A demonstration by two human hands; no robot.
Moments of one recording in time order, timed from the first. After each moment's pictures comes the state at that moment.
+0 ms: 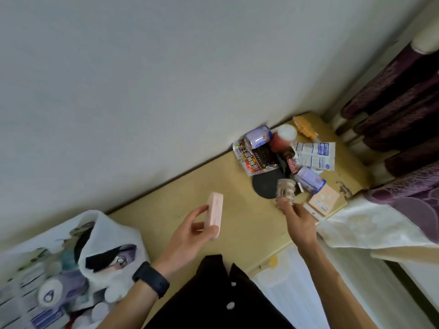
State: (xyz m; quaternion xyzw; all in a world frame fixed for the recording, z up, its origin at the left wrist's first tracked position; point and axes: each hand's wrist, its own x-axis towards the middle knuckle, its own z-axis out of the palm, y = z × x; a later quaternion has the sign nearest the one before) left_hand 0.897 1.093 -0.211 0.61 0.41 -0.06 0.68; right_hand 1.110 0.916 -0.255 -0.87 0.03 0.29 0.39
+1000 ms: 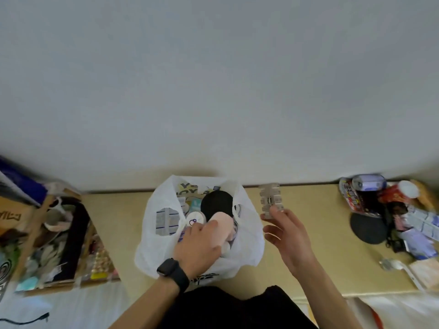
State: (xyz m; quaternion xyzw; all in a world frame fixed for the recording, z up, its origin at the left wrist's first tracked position) left_hand 0.621 1.139 -0.202 0.80 0.52 -0.11 0.28; right_hand 0.833 1.066 -0.148 -0.63 -0.11 0.54 0.54
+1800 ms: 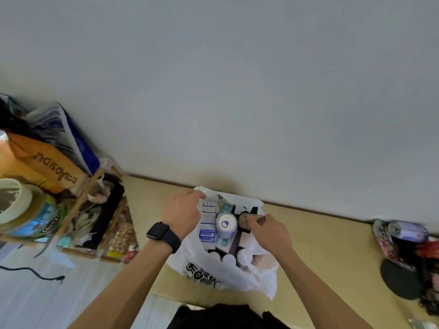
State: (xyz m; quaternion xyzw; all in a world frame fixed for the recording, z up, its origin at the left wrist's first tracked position) left_hand 0.528 1.204 -0.157 0.73 0.65 0.06 0.22; right_hand 0.760 1.153 -0.207 -0.82 -0.46 0.35 0.01
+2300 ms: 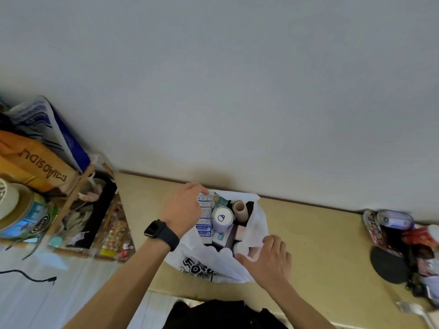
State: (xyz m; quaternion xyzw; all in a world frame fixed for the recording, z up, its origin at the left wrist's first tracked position) left_hand 0.532 1.201 -0.162 0.74 0.61 0.13 0.25; right_hand 0.747 1.064 -0.256 -0.84 -0.51 0.17 -0.04
